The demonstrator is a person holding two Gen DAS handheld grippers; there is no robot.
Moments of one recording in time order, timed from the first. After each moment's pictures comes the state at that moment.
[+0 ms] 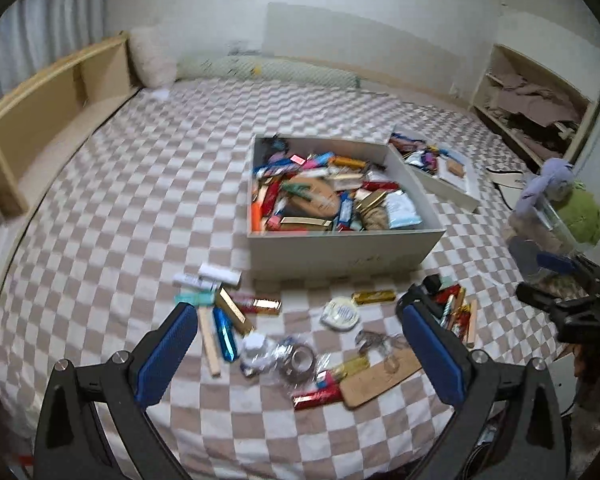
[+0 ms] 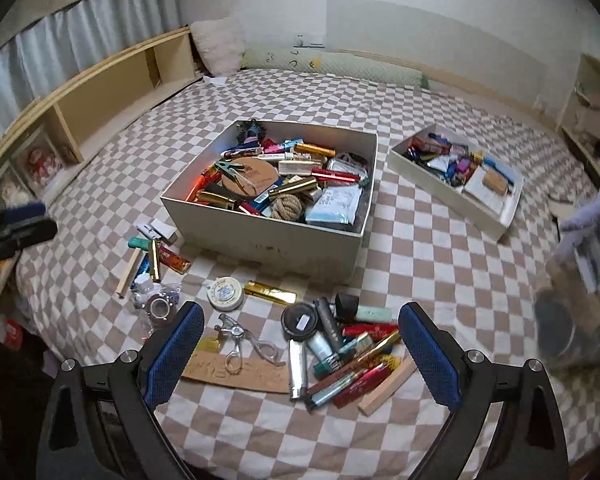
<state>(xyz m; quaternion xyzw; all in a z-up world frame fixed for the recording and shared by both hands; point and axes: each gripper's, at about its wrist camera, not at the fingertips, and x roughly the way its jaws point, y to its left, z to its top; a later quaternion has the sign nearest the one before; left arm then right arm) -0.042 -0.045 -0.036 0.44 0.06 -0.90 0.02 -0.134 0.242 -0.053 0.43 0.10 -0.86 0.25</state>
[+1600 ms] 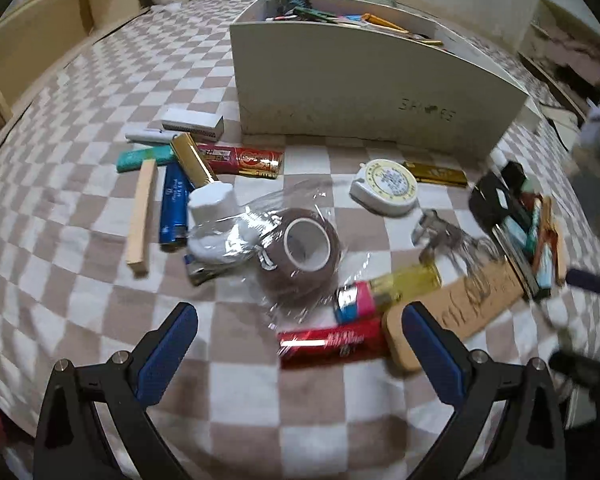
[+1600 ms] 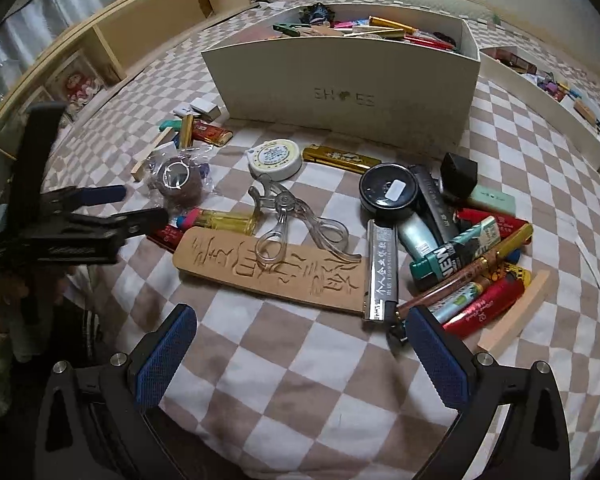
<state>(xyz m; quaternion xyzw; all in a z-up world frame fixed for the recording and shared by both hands) -0.049 -0.012 -0.222 0.52 0.05 -0.85 0.07 -0.099 0.230 -0.199 0.51 0.11 -0.78 0.36</state>
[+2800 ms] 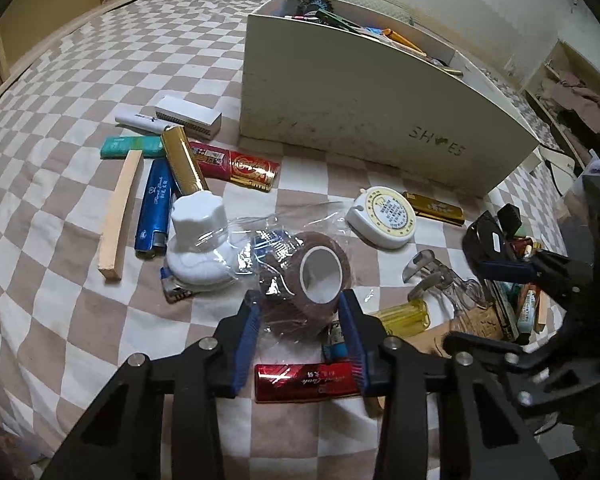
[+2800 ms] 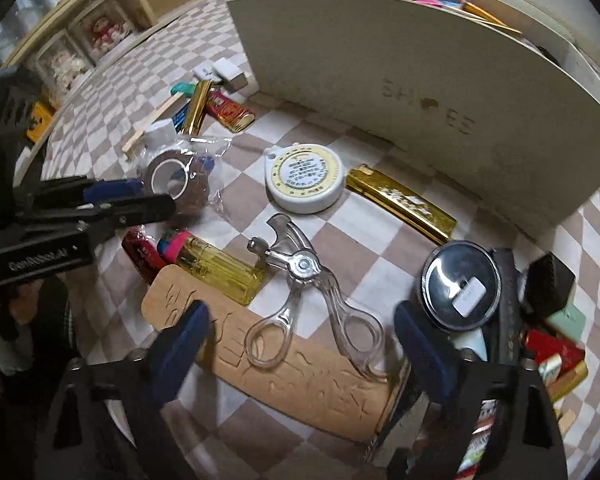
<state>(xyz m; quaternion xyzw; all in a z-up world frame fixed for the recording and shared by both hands) -0.062 -0.023 -0.223 0.51 0.13 -0.85 0.06 -0.159 0.158 -0.231 0.52 0.20 -0.71 0.43</state>
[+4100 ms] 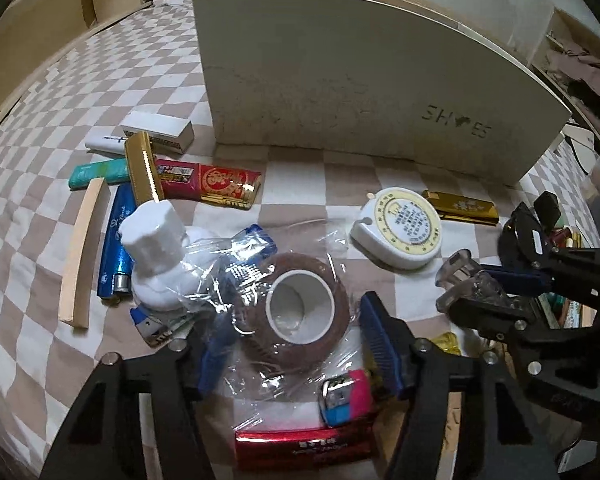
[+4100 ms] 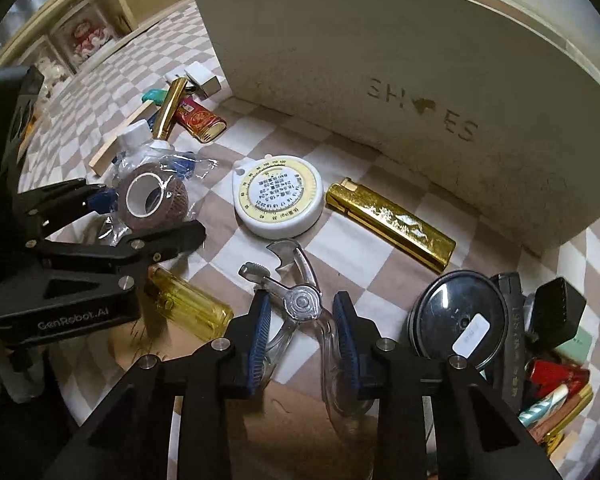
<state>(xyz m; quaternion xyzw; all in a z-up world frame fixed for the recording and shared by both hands) -0.094 -0.003 -0.249 0.51 0.07 -0.85 0.08 -0.173 0.144 -0.245 0.51 0.20 -0.73 0.40</state>
